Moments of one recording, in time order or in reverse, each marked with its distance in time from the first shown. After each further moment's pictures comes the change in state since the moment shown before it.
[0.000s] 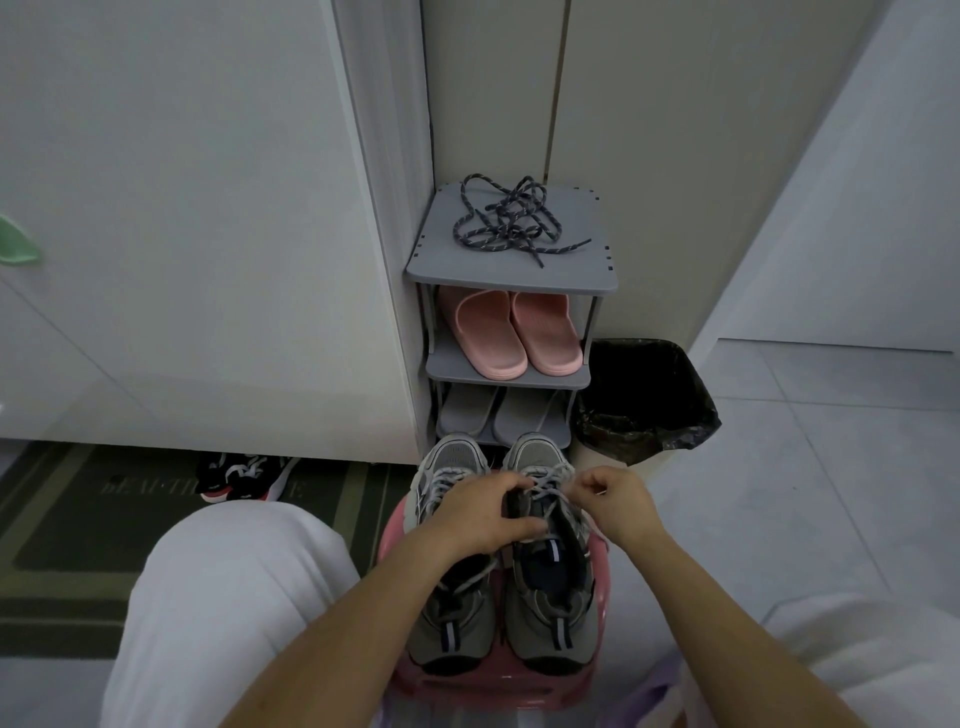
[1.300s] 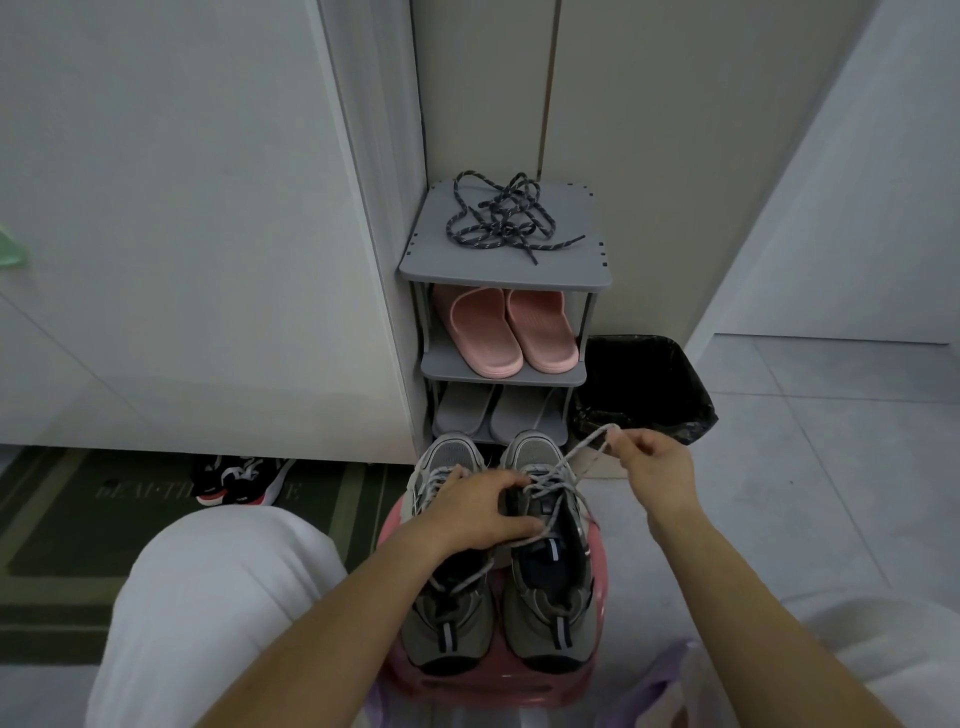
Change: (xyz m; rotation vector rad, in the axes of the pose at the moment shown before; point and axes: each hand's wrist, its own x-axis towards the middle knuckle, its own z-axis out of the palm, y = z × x) left_hand -0.008 0.017 -0.015 0.086 -0.066 -0.032; right_hand 0.006 -0.012 -0.033 0.438 0.257 0.122
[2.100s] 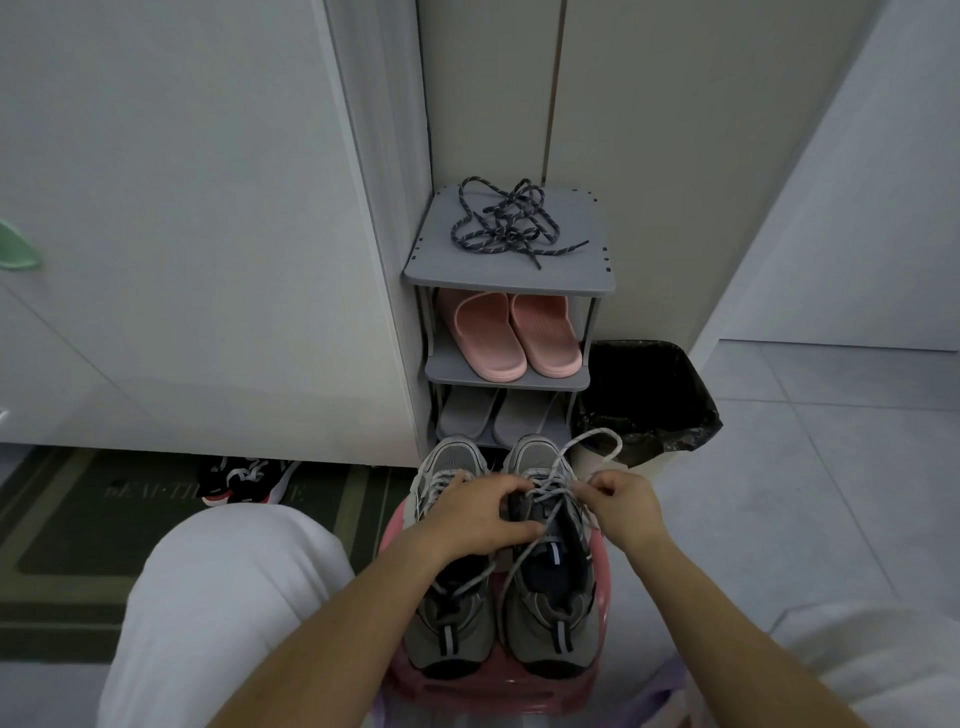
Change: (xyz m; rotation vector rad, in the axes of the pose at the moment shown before) left_hand -0.003 -0.001 0.003 -0.008 0.039 0.021; right_hand -0.011 0.031 0.021 -0.335 -0.166 -0.024
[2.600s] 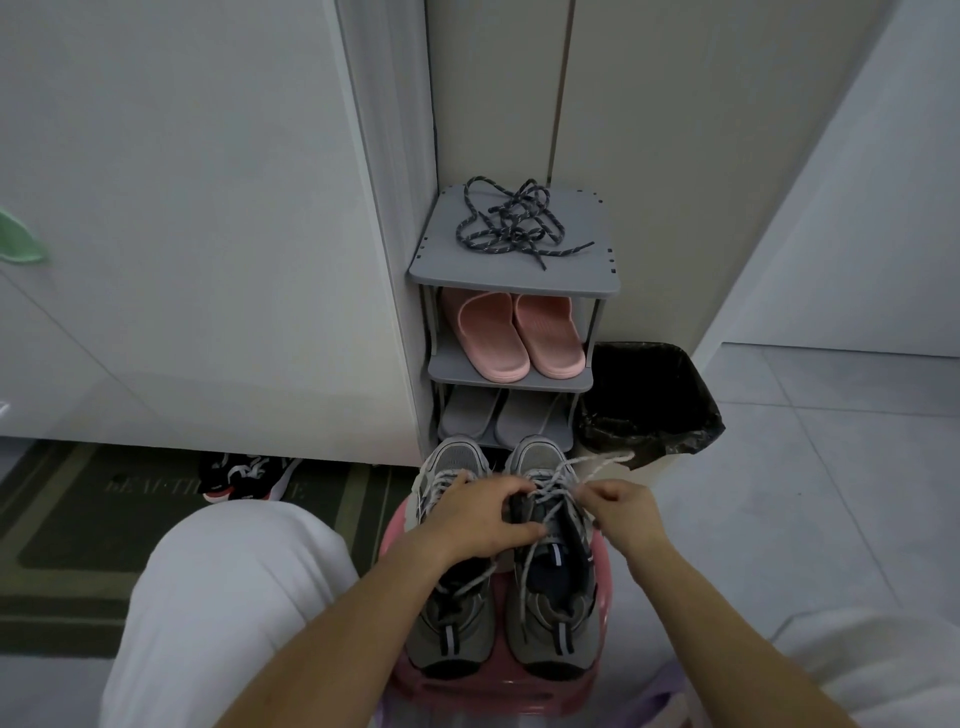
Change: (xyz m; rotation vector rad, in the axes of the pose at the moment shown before) left_hand 0.000 -0.002 0.003 0.021 0.017 0.021; right_hand -0.003 0.002 0.003 0.214 -0.042 0.104
